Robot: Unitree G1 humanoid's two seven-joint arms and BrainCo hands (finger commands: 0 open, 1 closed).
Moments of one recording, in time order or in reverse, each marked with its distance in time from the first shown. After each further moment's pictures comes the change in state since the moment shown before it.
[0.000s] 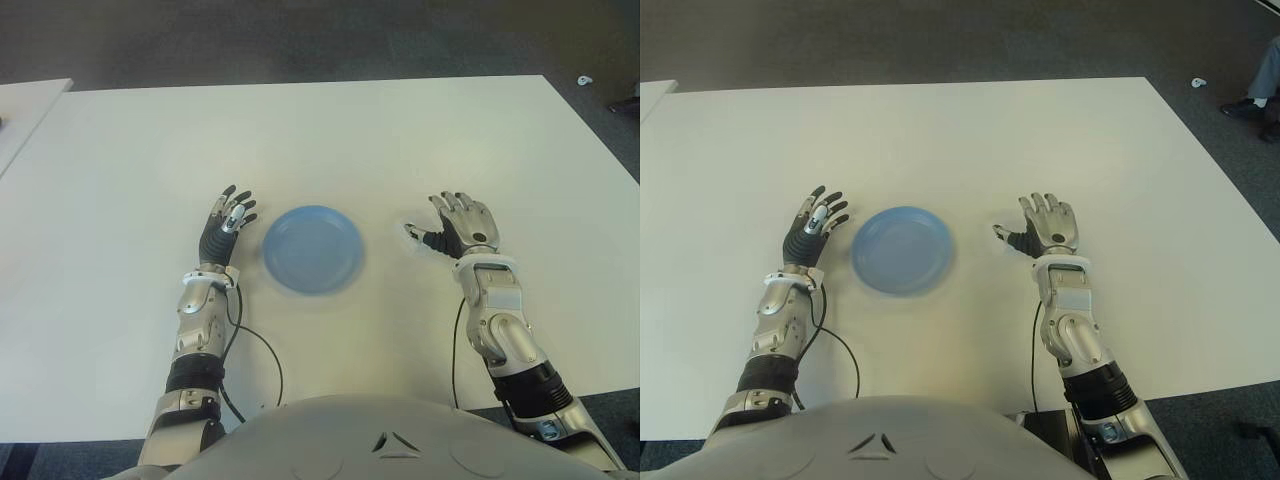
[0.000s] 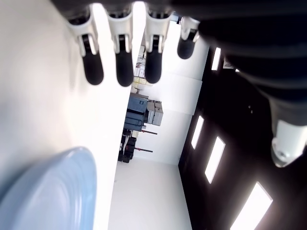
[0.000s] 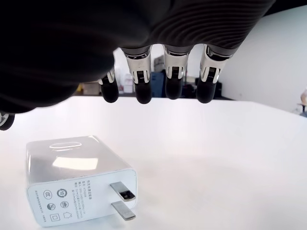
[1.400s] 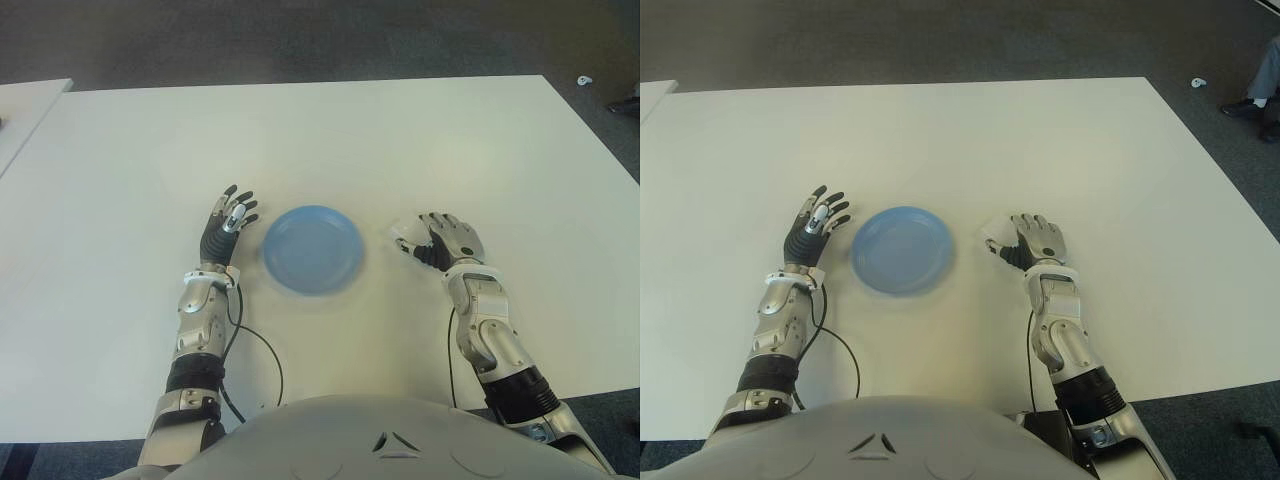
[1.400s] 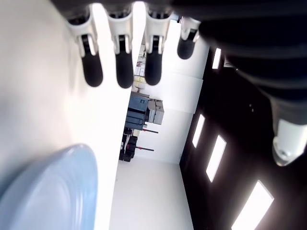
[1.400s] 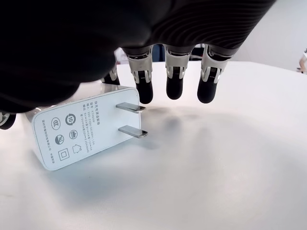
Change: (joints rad) left arm 0.002 -0.001 -0.004 -0.011 0.006 0.009 0.001; right arm 0.021 0.043 0.031 0.078 0.063 0.000 -0.005
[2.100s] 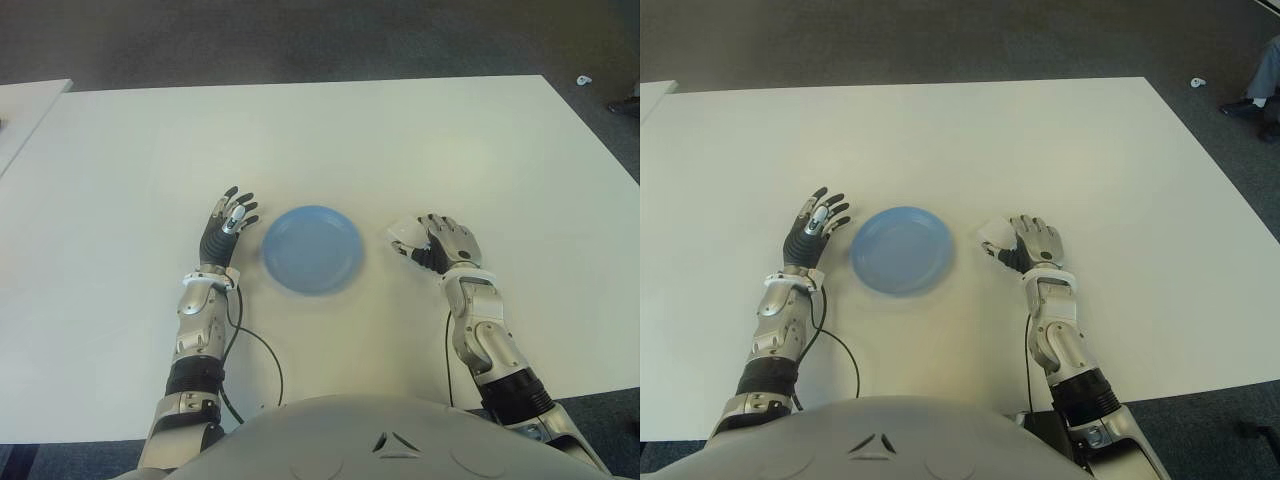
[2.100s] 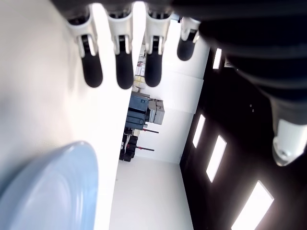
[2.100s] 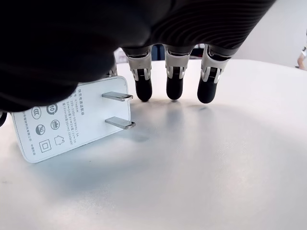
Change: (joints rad) left arm 0.012 -0.003 0.001 -0.017 -0.002 0.012 0.000; right arm 0.007 0.018 0.004 0.029 0.009 0.005 -0.053
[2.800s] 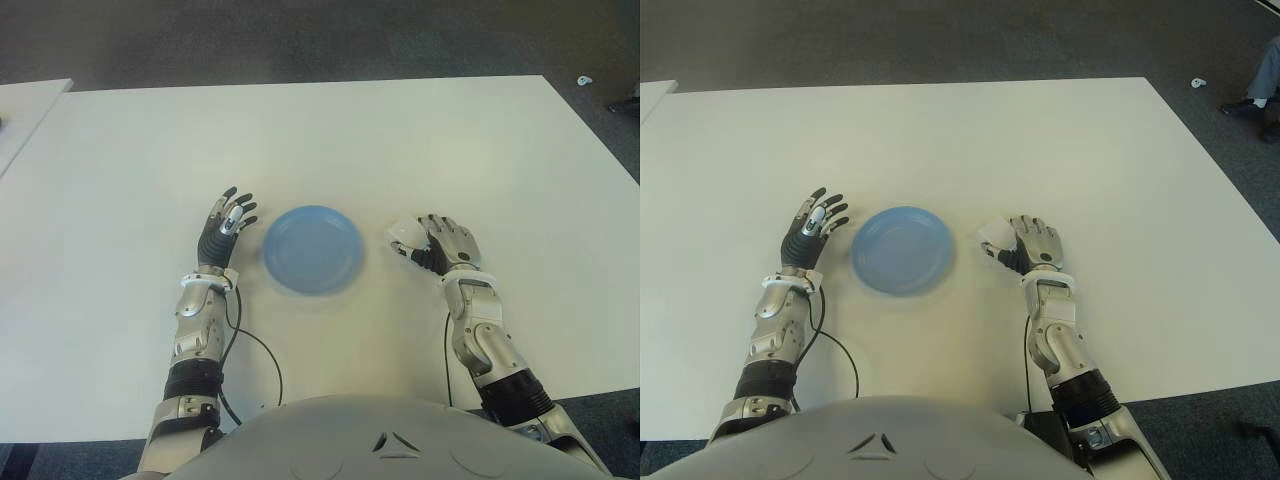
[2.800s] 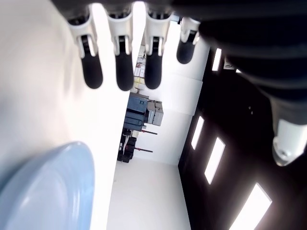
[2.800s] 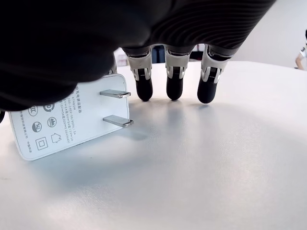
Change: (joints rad) left arm 0.020 -0.003 0.003 -0.038 -0.011 0.018 0.000; right arm 0.006 -0.018 0.016 0.009 0.017 0.001 -0.037
